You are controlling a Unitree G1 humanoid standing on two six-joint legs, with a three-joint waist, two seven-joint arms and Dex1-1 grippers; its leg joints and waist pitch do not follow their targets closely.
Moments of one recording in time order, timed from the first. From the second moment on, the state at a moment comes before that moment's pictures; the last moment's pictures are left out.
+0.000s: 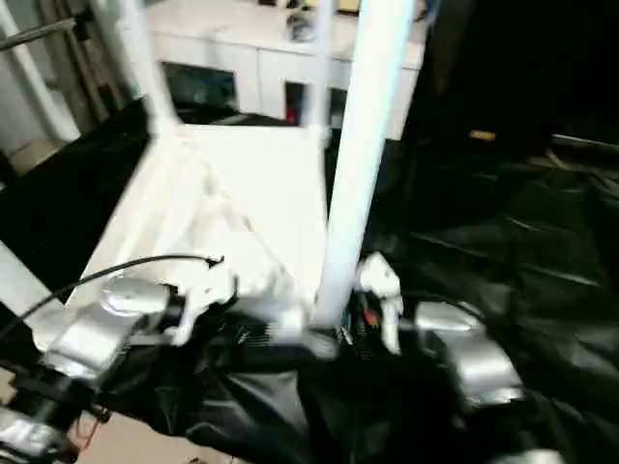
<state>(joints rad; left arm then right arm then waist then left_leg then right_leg) -0.41 0.27 -0.28 0.34 0.04 0.25 -1.03 -0.31 -0.26 0.10 0.37 0.17 0.23 0.80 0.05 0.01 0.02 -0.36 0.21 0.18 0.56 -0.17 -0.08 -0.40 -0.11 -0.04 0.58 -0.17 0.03</state>
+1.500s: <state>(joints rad) -0.43 0.37 -0.31 0.36 -0.03 0.17 -1.27 -0.27 -0.44 0.15 0.20 0.27 0.23 1.17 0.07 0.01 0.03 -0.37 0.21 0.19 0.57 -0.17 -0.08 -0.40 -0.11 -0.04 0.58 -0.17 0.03</state>
